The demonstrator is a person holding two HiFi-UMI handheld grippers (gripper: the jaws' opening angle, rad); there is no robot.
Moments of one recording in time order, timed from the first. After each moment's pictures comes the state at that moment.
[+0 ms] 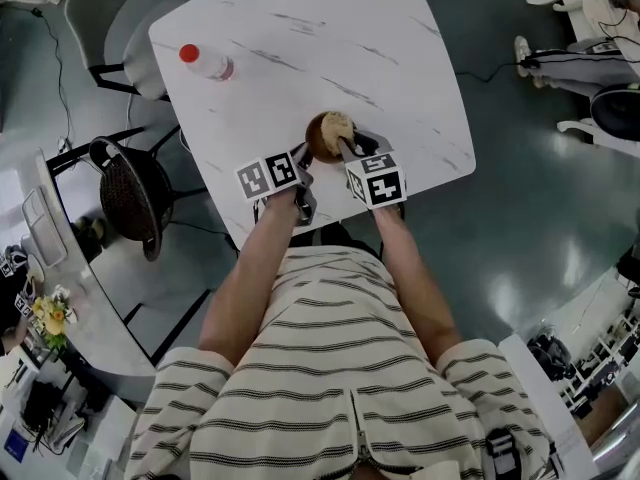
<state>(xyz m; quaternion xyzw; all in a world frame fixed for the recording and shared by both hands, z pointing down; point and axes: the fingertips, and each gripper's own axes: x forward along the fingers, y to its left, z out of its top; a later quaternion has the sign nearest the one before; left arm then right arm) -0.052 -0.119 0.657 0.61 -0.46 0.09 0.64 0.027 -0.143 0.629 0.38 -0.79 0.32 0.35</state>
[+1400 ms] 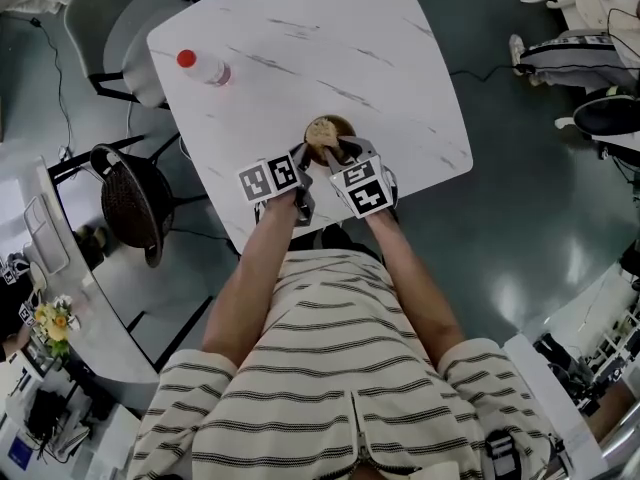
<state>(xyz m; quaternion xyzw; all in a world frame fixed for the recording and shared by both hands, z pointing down) -0.051 -0.122 0.655 0.63 -0.46 0.11 0.61 0.000 -0.124 0.627 0.33 -0.83 0.25 0.38</state>
